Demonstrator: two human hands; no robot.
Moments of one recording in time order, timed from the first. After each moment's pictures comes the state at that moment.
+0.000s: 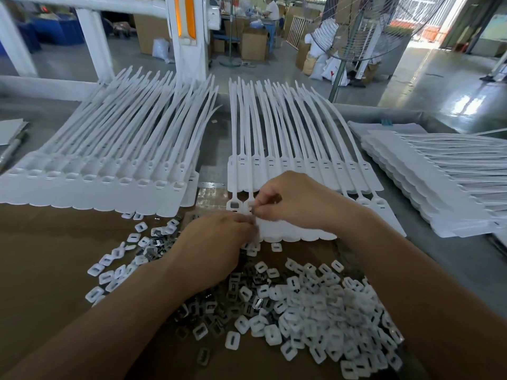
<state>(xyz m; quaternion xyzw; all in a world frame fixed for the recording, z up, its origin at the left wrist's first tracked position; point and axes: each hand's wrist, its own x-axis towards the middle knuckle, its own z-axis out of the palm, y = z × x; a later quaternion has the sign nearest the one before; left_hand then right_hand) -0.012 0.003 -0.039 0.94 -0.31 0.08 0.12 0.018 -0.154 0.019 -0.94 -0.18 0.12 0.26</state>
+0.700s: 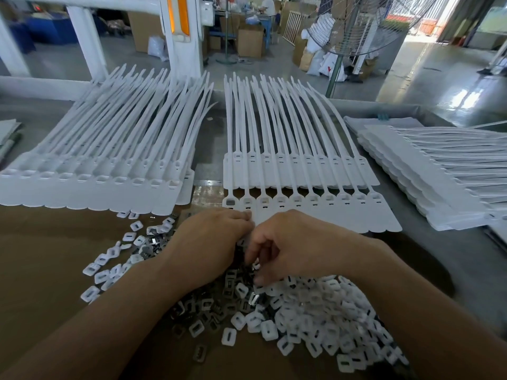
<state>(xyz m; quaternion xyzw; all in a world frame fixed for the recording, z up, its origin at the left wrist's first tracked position) -0.011 0.005 -0.034 0.94 -0.32 0.06 0.13 -0.025 -0.153 0.015 -0.92 -0.27 0.21 0.21</state>
